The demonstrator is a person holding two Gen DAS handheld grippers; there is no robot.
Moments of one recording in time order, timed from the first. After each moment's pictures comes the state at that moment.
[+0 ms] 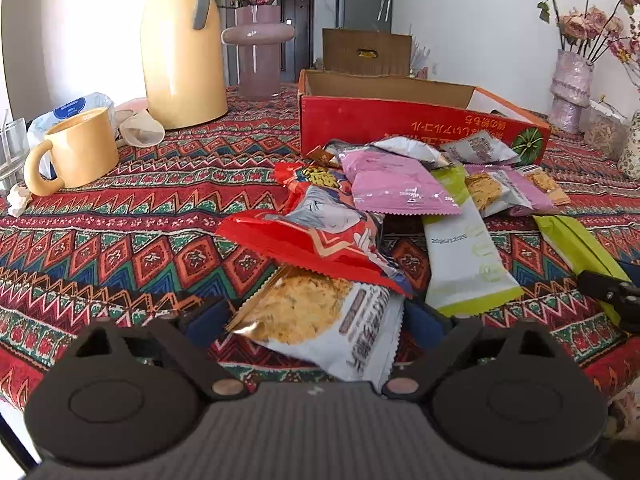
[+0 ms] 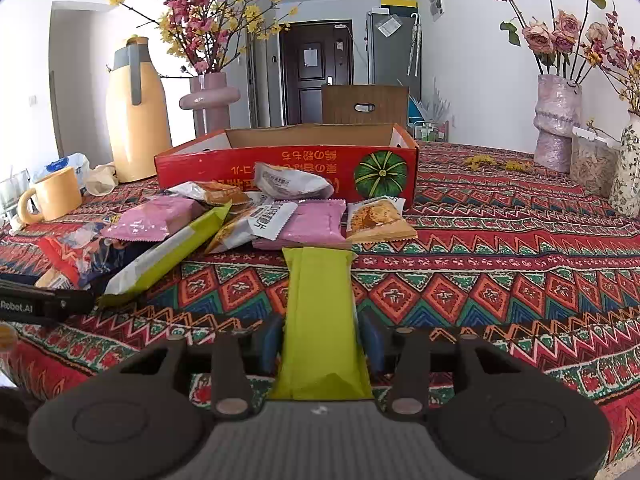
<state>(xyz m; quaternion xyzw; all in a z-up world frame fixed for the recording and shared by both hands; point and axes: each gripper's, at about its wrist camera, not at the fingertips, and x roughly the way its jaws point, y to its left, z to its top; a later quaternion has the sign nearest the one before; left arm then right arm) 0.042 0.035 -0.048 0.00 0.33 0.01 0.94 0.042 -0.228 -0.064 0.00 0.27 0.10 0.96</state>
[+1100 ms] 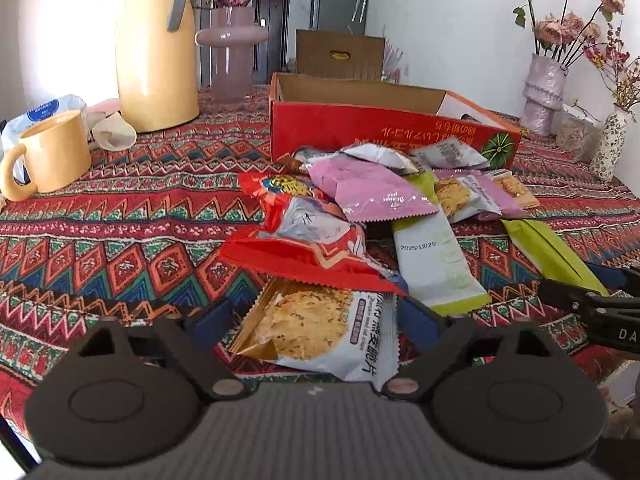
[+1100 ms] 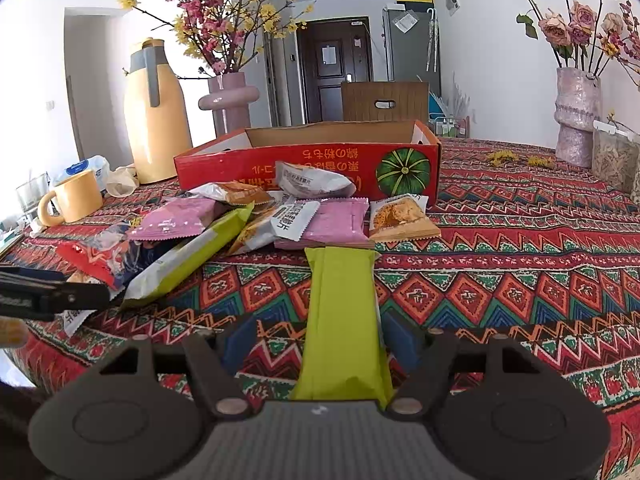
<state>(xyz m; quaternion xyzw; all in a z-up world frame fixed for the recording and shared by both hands) 0.047 0.035 -0.043 -0.01 0.33 -0.03 0.94 0.044 -0.229 -0.065 0.01 0.28 0.14 0.95</state>
